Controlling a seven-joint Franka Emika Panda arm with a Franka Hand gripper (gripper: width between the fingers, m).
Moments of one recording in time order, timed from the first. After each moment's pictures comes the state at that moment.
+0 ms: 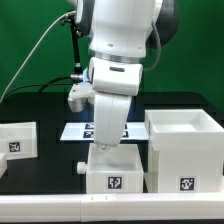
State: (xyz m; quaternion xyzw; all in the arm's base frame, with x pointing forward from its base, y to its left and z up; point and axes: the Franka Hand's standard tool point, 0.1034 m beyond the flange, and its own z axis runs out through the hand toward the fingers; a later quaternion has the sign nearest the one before) arm 0.549 -0.027 0.050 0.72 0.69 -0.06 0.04
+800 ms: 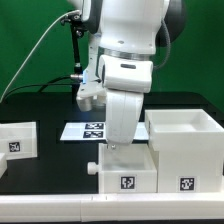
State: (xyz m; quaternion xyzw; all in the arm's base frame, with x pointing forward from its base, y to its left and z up) arm 0.558 -0.007 0.053 0.71 0.70 -0.05 0.05
